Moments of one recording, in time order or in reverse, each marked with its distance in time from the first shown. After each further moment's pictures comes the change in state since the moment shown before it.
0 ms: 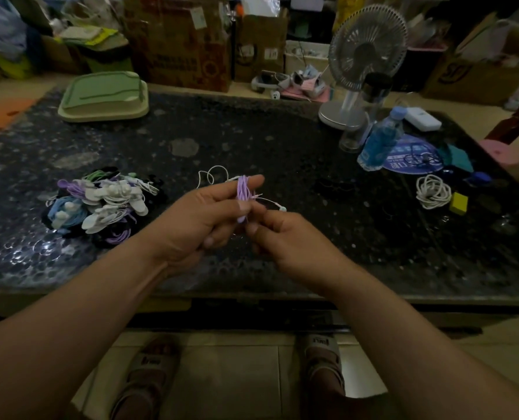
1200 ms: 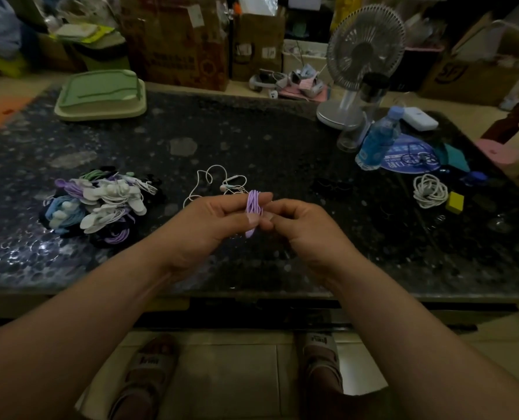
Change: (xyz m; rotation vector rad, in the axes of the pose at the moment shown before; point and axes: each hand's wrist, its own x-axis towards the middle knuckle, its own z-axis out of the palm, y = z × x) left_hand -0.001 -0.008 0.002 0.232 -0.050 0.068; right_hand 0.007 0.005 -0.012 0.310 0.162 0.131
